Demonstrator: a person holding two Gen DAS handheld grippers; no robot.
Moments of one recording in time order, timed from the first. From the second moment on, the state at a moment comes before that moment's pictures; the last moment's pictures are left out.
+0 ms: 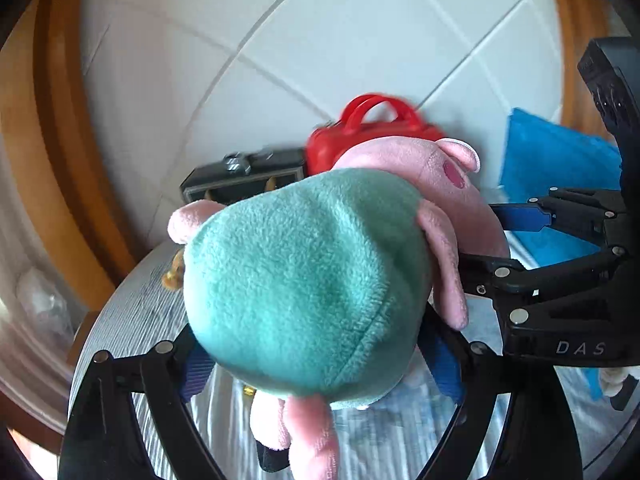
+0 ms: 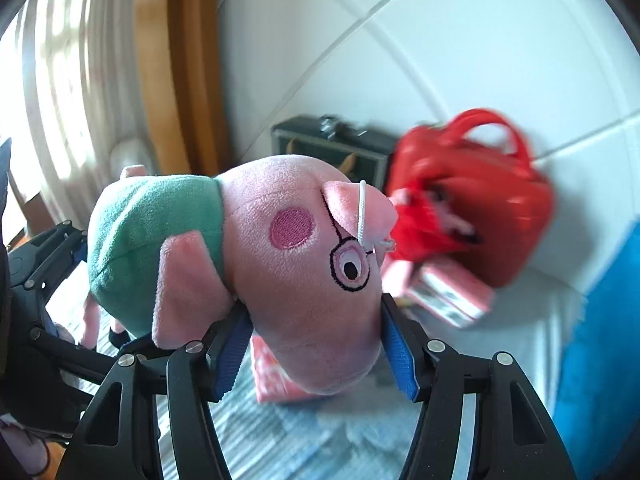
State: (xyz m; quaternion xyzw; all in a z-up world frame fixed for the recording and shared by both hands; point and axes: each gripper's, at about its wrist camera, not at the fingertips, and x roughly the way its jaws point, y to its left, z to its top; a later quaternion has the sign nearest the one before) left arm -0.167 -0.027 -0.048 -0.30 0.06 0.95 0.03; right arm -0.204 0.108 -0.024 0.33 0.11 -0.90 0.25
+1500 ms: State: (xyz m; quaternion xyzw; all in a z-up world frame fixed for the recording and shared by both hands) left arm -0.049 0.451 0.052 -0.21 0.17 0.92 0.28; right arm -0.002 0.558 0.085 0.25 -0.03 -0.97 -0.05
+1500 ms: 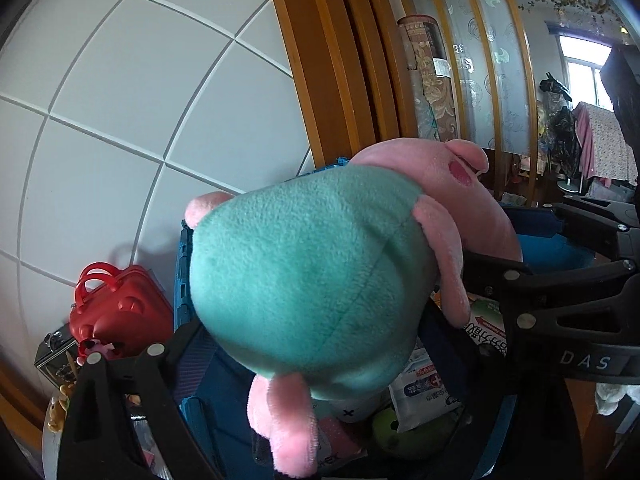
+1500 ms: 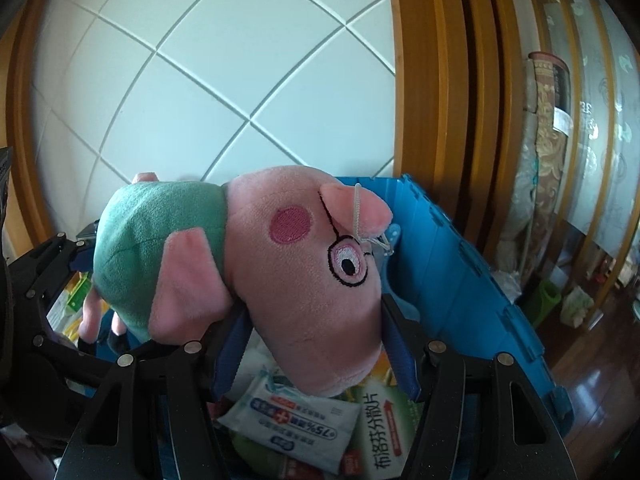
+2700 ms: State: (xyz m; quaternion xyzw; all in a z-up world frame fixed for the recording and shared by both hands) left arm -0.048 0.374 0.060 -0.20 0.13 0.95 0.22; right arm -0.014 0.530 0.096 0.23 0.01 -0.97 -0.07
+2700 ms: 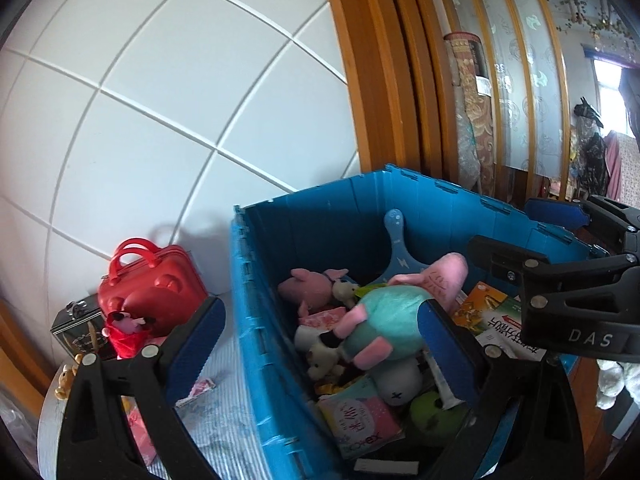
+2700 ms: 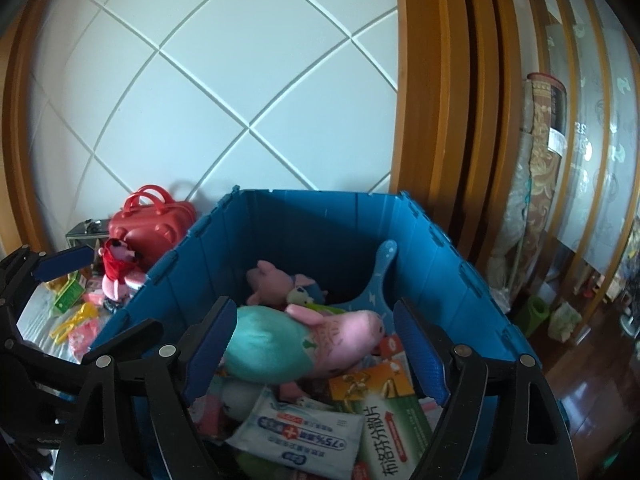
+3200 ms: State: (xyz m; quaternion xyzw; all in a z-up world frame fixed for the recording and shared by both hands) left arm -0.059 0.165 0.040 -0.22 0.07 0.97 0.08; right arm -0.035 0.366 0.104 0.21 0.06 -0.97 -0.02
